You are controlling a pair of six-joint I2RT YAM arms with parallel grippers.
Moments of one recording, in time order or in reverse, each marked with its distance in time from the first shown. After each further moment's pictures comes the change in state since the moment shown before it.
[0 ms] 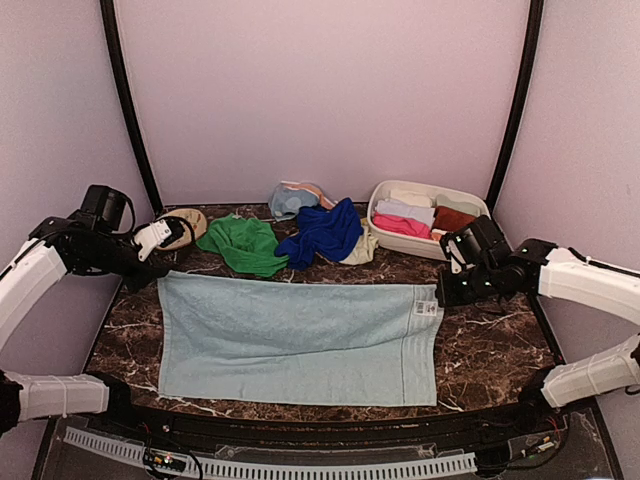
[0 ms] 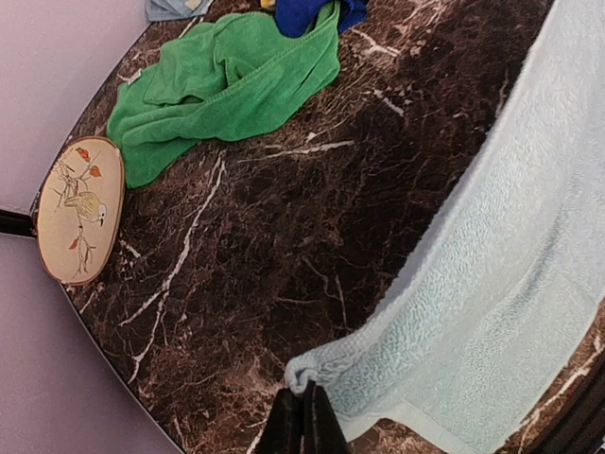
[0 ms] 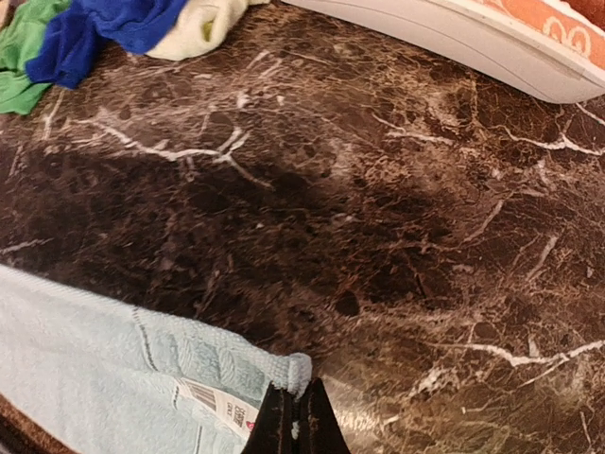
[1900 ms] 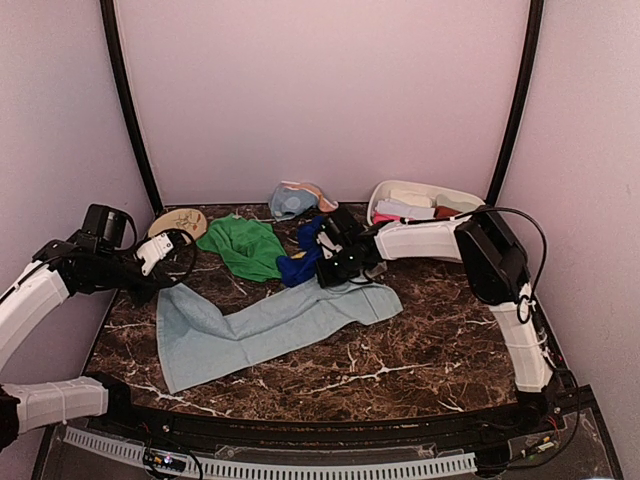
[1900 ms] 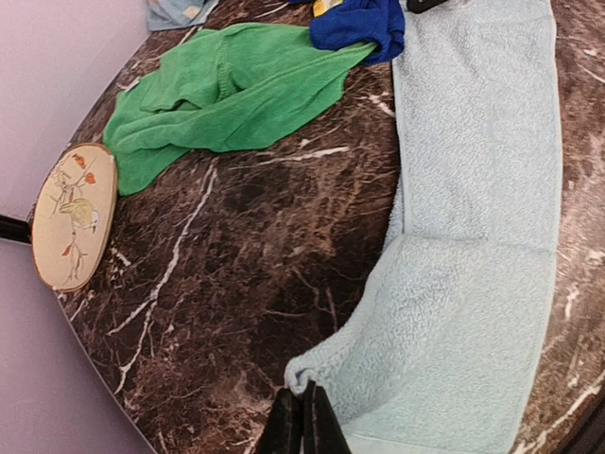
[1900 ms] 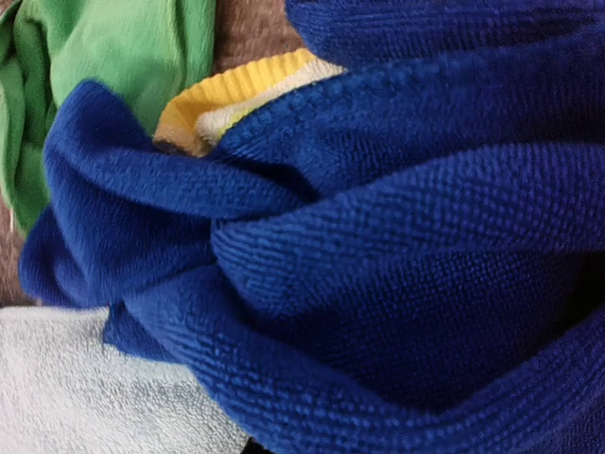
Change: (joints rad) left arm -0.018 -0.068 -0.171 0.132 0.021 -0.021; right arm 0.137 1.117 0.845 0.254 -0.199 -0.138
